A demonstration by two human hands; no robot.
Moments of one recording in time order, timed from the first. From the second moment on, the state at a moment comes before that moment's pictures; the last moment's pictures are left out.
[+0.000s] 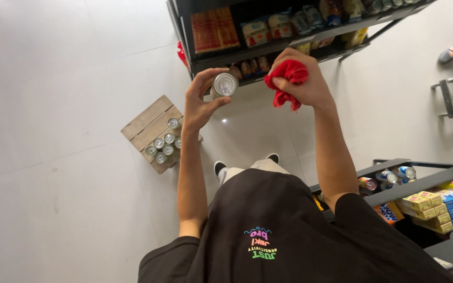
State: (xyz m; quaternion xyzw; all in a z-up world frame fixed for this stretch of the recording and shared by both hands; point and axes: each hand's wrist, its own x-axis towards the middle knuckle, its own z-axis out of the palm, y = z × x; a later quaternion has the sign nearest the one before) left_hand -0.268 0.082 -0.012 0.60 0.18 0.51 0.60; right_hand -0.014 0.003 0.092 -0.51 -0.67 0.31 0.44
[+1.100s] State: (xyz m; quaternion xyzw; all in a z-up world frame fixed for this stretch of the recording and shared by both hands) left_hand -0.260 0.080 -0.096 0.15 0.26 0.59 0.75; right_hand -0.107 0.027 0.014 -0.49 -0.73 0.11 0.46
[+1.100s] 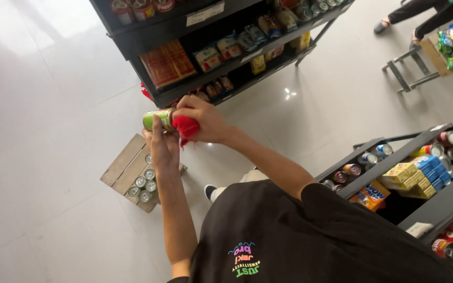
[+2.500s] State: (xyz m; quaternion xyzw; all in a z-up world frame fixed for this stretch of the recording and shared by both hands) left_hand -0.083 0.018 -0.019 0.19 0.29 0.35 0.87; right_hand 0.013 -0.095 0.044 -0.68 -0.55 0.04 0.49
